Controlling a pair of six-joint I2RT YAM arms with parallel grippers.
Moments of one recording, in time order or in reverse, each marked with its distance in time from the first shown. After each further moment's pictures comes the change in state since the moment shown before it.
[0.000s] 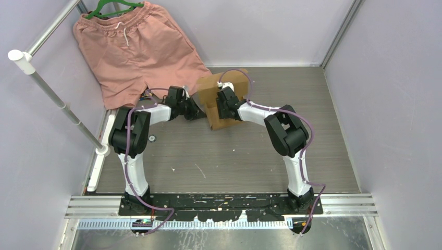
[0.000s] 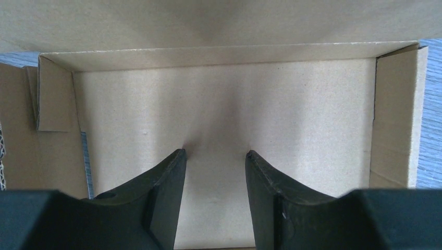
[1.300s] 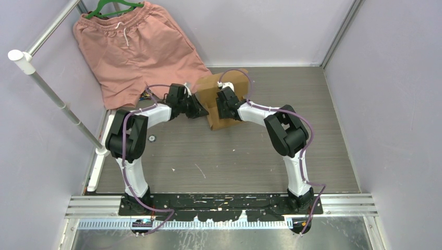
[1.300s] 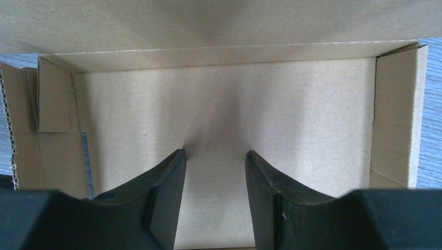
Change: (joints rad) left arm -0.032 -0.074 0.002 -0.035 -0.024 0.019; right arm 0.000 0.001 0.000 0.001 0.000 0.006
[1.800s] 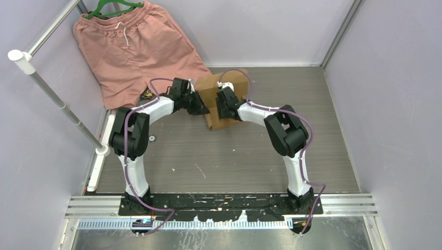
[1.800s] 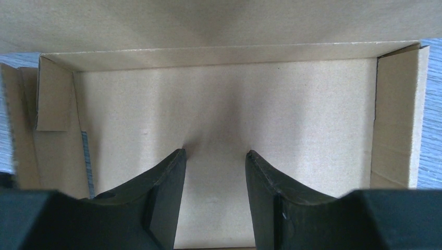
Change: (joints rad) left arm -0.013 0.032 0.147 -0.191 -0.010 0.081; right arm 0.000 0.000 0.000 0.002 -0.003 0.001
